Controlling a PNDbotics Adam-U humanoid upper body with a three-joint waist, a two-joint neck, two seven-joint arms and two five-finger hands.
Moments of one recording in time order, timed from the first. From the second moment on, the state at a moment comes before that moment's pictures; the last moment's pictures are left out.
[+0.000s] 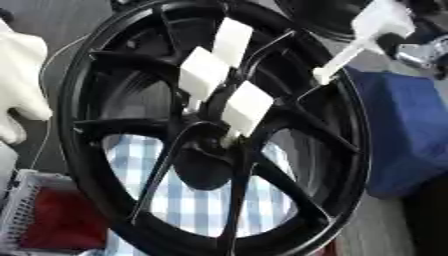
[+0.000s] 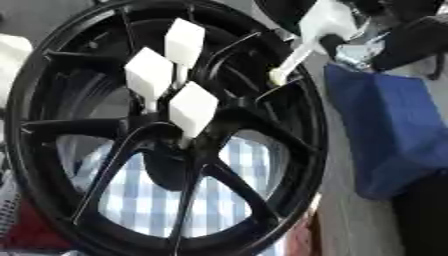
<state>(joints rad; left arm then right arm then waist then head) -0.24 0.37 0.07 -1.98 0.08 0.11 0.21 -0.37 -1.12 -0.09 -1.83 -0.20 0.28 0.40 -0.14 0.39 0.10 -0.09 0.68</state>
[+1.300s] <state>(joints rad) -0.25 0.35 0.09 -1.98 0.08 0.10 0.24 0.01 -0.86 -0.32 -1.64 -0.08 0.15 0.08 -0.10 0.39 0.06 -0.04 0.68</state>
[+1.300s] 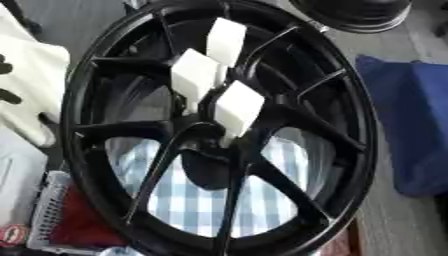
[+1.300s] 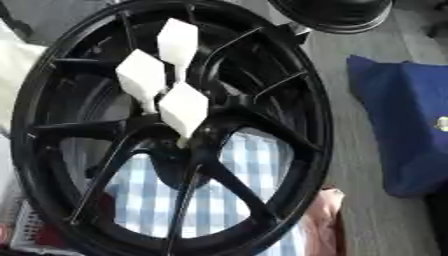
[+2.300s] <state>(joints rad) -0.25 0.34 0.09 -1.98 0.08 0.11 0.23 -0.04 -0.85 -0.30 -1.73 -0.15 0.20 -0.06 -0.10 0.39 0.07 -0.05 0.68</state>
